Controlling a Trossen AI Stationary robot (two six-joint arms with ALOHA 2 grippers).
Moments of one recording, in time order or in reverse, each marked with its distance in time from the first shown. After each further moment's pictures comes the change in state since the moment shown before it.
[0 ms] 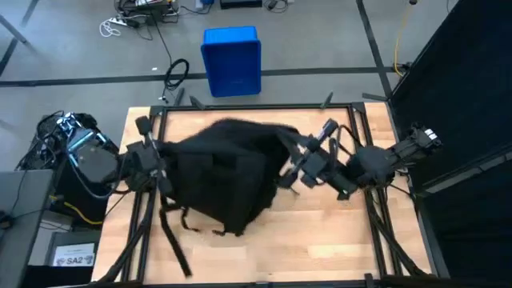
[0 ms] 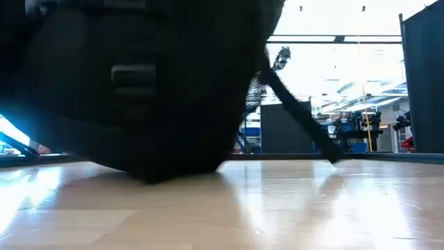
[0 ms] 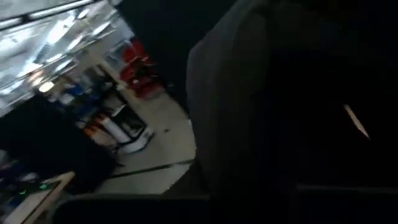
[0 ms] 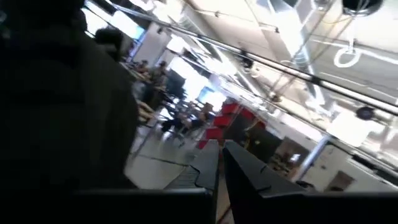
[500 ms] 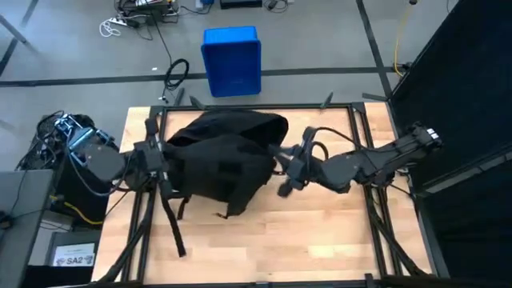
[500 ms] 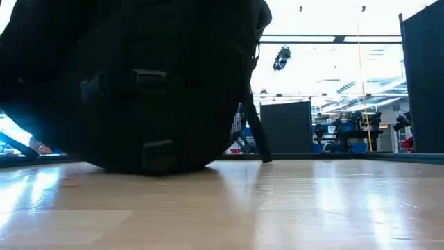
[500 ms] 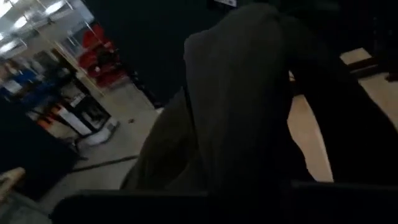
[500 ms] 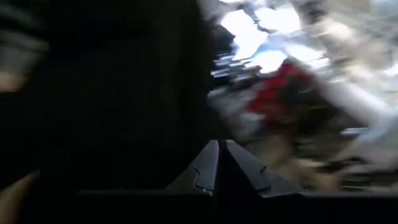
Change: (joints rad) left arm 0.043 0.001 0.003 -0.151 0.203 -0.179; right arm -0.034 -0.022 0.019 -0.737 -0.168 0.621
